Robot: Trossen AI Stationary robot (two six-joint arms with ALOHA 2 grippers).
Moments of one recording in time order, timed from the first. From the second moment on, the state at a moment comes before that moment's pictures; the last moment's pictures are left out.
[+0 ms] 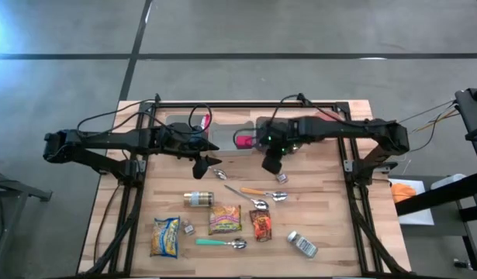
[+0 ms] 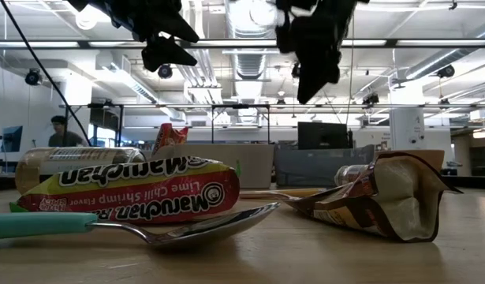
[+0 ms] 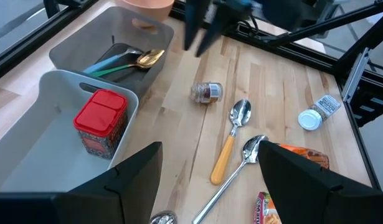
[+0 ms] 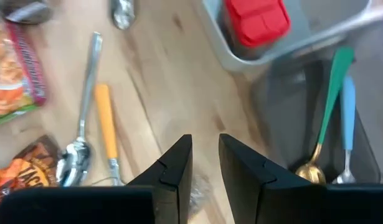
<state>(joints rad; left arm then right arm) 0.10 1.15 0.88 -0.29 0.04 -0.26 -0.12 1.60 1.37 -0.91 0.05 0.29</state>
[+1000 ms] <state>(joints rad) 0.10 1.15 0.88 -0.29 0.04 -0.27 0.15 1.61 1.31 -0.78 0.13 0.46</state>
